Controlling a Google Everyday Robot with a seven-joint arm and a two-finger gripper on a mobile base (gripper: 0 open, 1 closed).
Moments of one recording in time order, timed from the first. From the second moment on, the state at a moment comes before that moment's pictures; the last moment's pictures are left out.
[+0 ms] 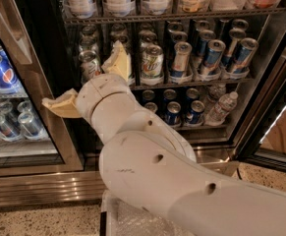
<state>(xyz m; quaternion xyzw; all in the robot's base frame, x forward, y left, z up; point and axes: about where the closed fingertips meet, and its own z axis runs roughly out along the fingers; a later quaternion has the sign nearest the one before) 0.501 0.119 0.967 -0.32 0.64 0.05 0.70</state>
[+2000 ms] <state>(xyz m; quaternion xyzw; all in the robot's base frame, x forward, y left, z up) 0.574 0.093 1.070 -0.21 0.59 0.00 0.78</state>
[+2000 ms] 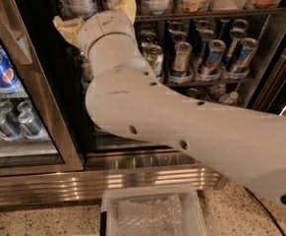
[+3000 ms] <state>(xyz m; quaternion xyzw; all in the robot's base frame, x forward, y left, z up) 0.582 0.092 1.071 -0.18 0.59 -0.01 0.79</state>
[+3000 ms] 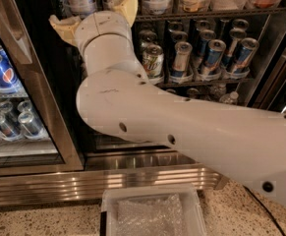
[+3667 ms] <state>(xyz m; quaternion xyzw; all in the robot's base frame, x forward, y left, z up) 0.599 0.087 1.073 -0.15 0.59 -0.02 0.79</state>
